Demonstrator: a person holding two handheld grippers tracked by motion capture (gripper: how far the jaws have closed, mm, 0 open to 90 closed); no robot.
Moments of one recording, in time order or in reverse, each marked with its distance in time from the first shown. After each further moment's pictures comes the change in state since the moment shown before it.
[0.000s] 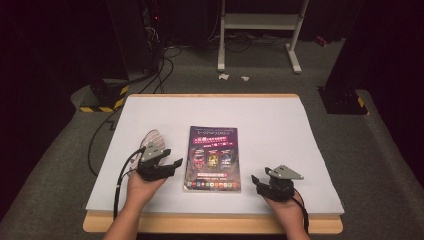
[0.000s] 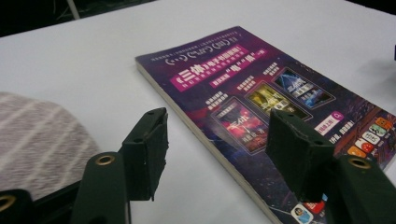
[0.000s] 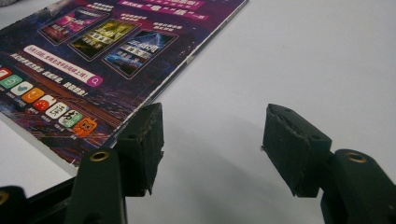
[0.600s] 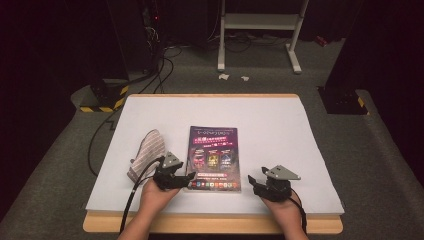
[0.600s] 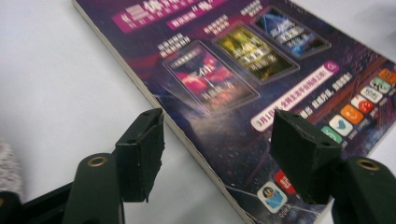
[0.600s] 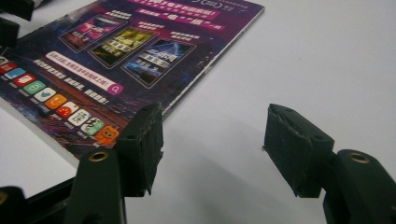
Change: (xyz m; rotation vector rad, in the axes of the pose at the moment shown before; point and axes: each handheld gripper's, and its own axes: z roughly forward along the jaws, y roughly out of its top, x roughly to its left) left arm -0.030 -0.021 0.036 0.166 -0.042 -0.014; right arm 0.010 0.005 0.001 -0.019 0.027 -0.024
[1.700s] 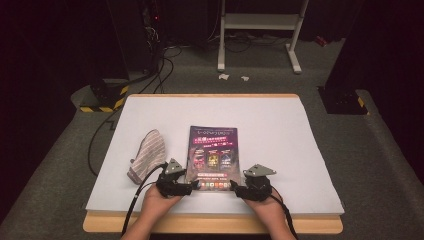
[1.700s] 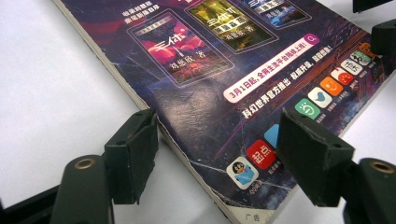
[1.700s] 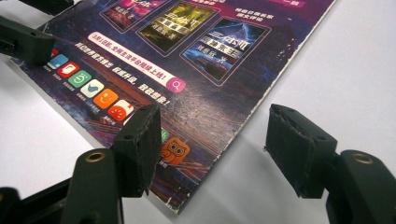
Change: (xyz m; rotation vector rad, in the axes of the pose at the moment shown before) left arm -0.009 -0.015 0.005 0.012 -0.058 -0.013; right arm 0.037 0.012 0.033 0.123 0.094 -0.024
